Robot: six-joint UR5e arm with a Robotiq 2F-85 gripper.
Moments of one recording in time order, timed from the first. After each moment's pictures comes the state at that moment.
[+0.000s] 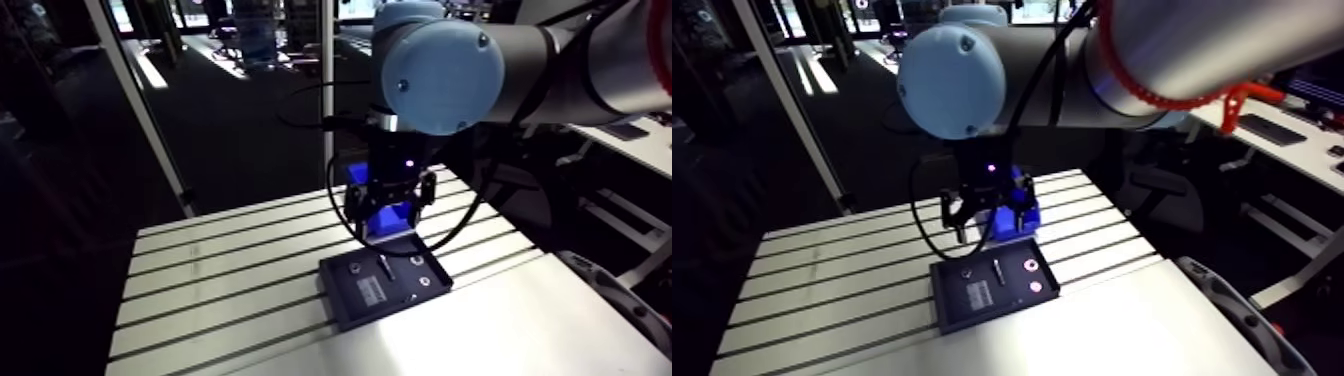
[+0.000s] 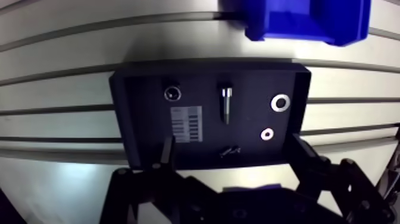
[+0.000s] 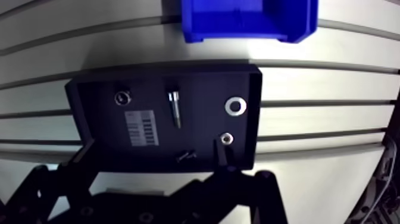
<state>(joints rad) -0.36 -1.35 1.94 -2.03 -1.61 -1.90</state>
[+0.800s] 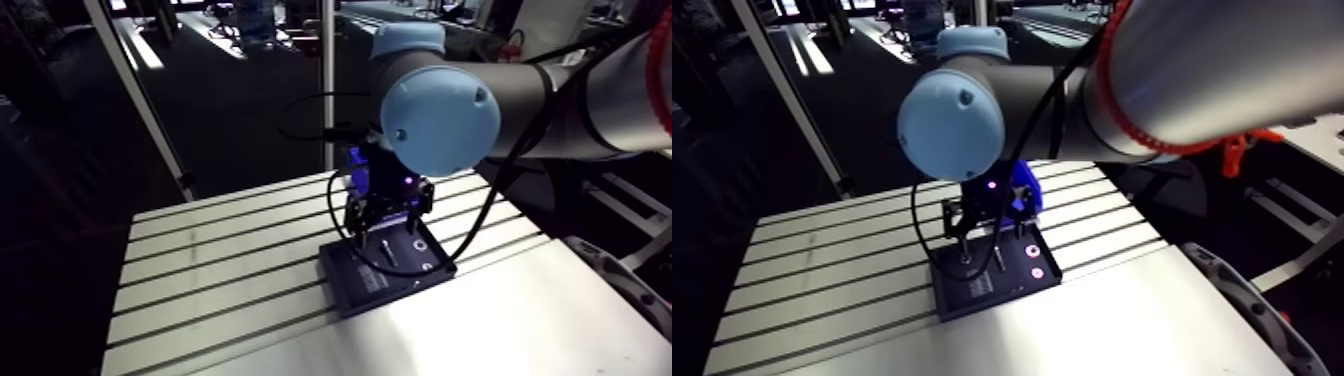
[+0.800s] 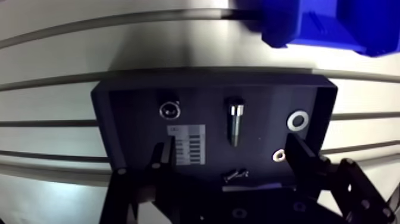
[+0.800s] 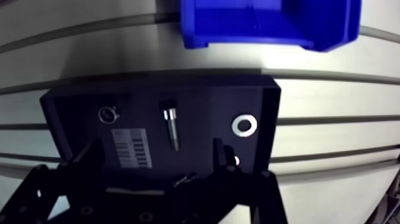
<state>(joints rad) -0.36 -1.29 2.02 -2.17 -1.62 -1.92</state>
